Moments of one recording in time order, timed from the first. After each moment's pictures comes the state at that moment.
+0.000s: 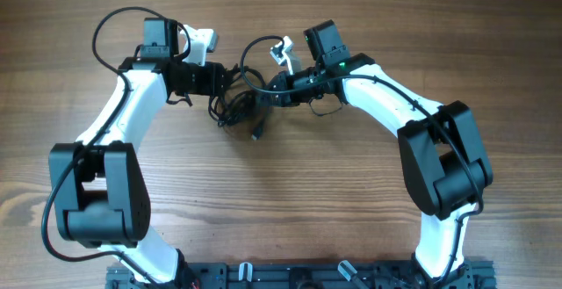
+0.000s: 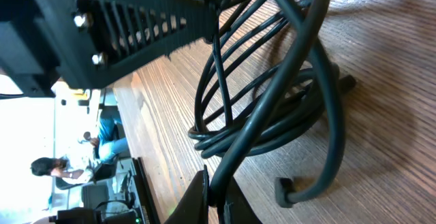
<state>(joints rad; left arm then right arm) -0.03 1.83 1.25 -0.54 0.46 0.06 0.46 2.06 1.41 -0.35 -0.92 0.31</state>
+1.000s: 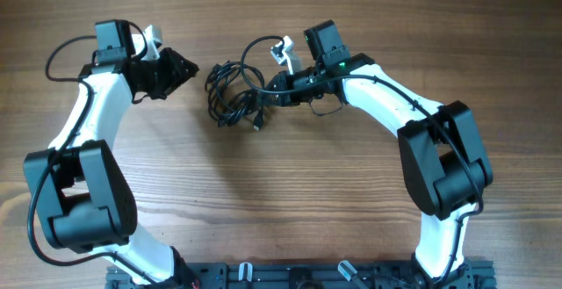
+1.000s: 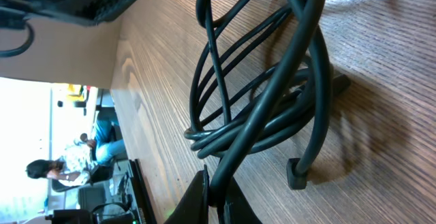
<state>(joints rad) 0.16 1.83 1.25 -0.51 0.59 -0.40 0.46 2.06 1.41 -0.35 -0.91 0.31</state>
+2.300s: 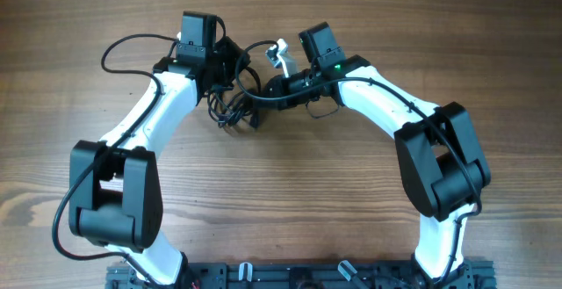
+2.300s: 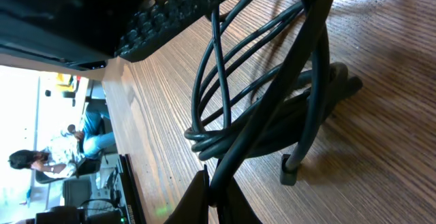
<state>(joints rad) -0.20 1.83 1.25 -0.33 0.23 -0.93 0.48 2.06 1.41 -0.35 -0.89 0.26</state>
